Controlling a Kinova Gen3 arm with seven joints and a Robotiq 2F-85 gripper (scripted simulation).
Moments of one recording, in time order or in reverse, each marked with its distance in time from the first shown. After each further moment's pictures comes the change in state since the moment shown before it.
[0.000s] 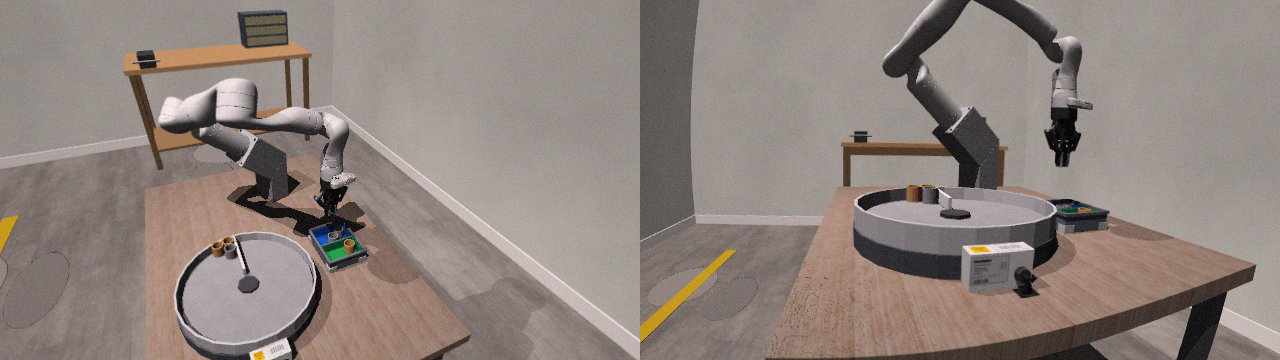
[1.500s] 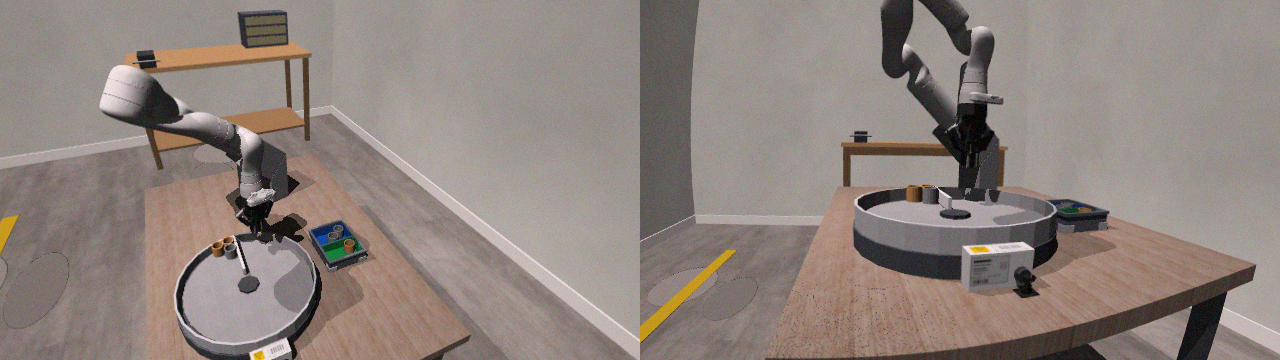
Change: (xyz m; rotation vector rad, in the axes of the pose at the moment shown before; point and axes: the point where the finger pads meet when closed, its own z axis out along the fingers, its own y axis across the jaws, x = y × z) arm -0.088 0.243 0.011 -0.005 -0.006 -0.044
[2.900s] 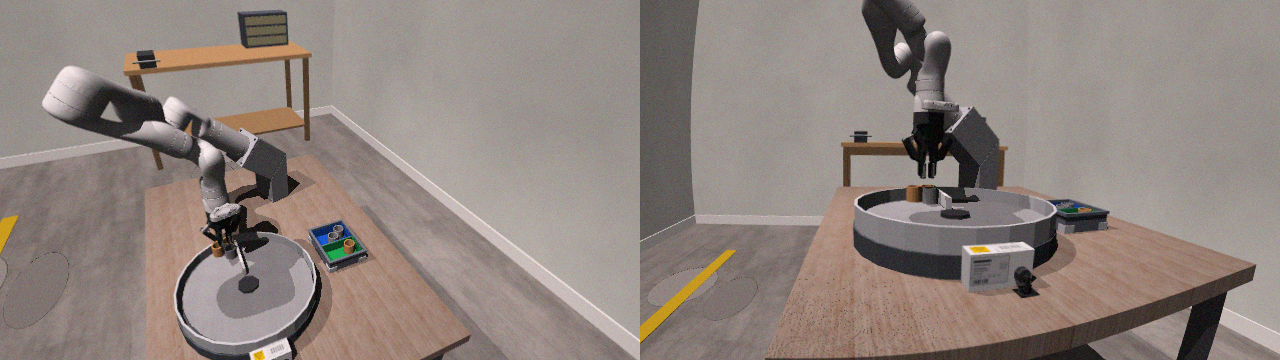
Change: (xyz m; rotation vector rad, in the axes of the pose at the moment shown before) arm -0.032 0.102 0.027 0.004 0.018 0.002
